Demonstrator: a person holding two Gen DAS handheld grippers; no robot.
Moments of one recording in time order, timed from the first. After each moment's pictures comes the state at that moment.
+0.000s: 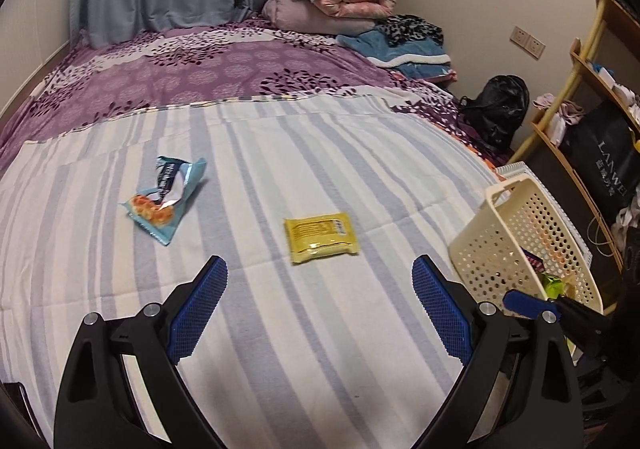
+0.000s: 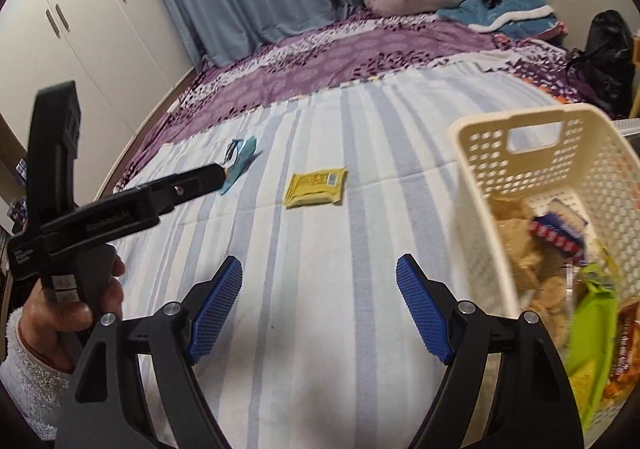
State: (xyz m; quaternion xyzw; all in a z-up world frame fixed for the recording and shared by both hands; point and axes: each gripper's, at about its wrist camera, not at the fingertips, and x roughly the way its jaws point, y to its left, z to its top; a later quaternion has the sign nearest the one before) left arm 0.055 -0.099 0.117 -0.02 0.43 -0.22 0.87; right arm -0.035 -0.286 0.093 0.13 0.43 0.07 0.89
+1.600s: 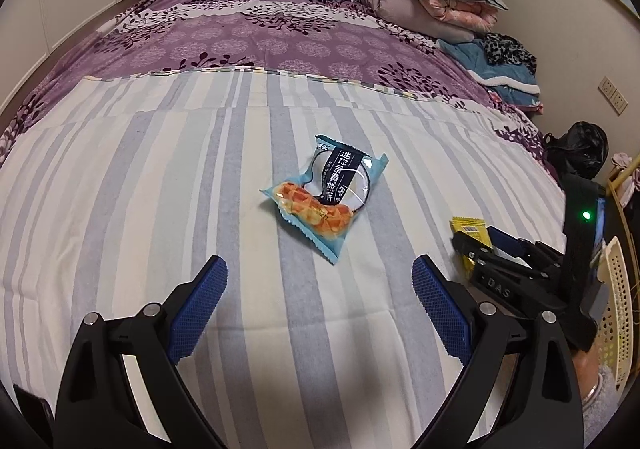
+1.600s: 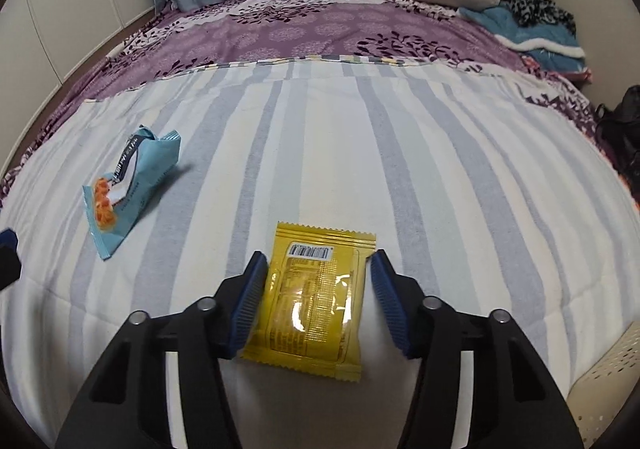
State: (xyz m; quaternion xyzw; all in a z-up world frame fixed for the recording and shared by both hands) left arm 0.144 0.018 0.057 -0.06 0.47 -0.10 0.87; right arm 0.162 -0.211 -0.001 0.00 0.47 -0.01 0.88
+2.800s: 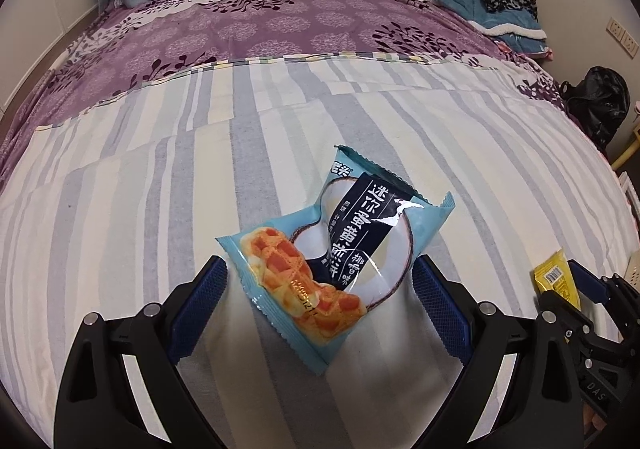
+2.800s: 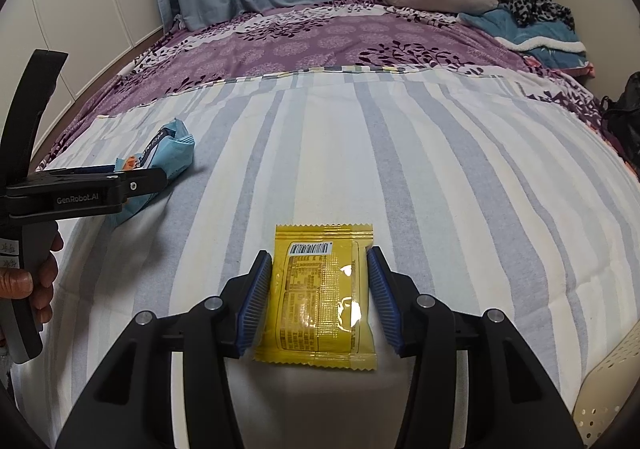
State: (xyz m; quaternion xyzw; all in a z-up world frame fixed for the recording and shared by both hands) left arm 0.249 -0.019 0.004 0.03 0.51 -0.13 0.85; right arm 0.150 -0.221 -0.004 0.04 0.45 0.01 0.89
